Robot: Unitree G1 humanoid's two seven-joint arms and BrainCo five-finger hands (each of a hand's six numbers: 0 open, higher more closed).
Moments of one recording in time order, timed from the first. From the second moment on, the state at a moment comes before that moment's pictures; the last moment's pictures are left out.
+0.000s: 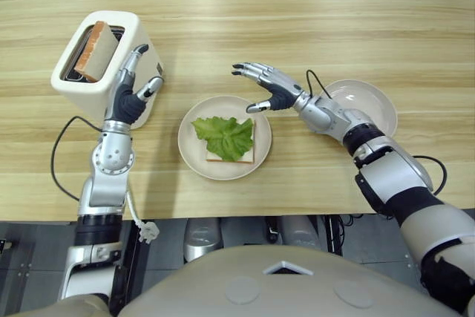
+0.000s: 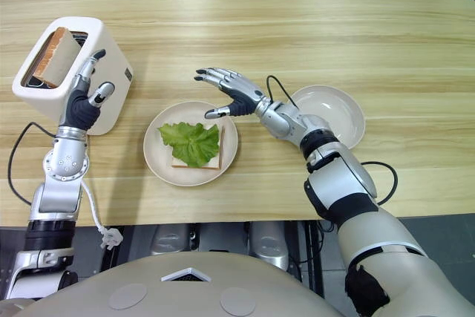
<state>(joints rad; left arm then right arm) 0.04 0.45 0.14 -0.14 0.42 -0.21 0.08 -0.82 -0.30 0.54 1.17 -0.69 -0.96 -0.33</state>
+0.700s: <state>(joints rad) -0.31 0.77 0.04 0.51 0.88 -0.03 0.31 -0.69 -0.32 0.42 1.08 -0.61 -0.96 -0.33</state>
